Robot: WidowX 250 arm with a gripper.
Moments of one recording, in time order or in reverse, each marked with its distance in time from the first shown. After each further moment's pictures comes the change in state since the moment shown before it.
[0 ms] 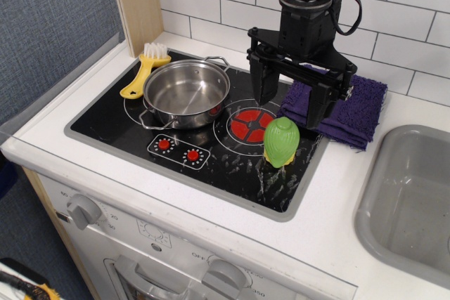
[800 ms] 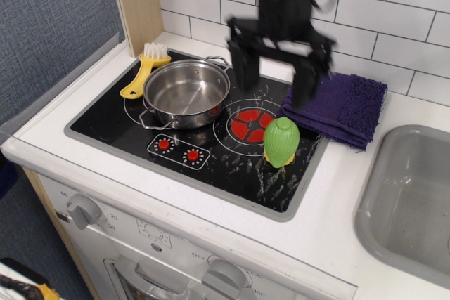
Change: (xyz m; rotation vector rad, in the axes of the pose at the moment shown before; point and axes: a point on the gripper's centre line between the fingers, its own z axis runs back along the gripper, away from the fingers) arm -0.002 0.030 0.023 -0.079 -0.019 0.141
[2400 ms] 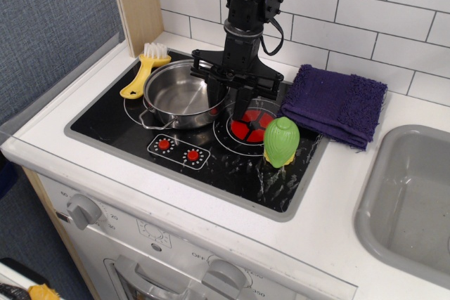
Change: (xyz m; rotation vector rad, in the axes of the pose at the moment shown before) arm 0.028 0.071 -0.086 0.229 0.063 0.243
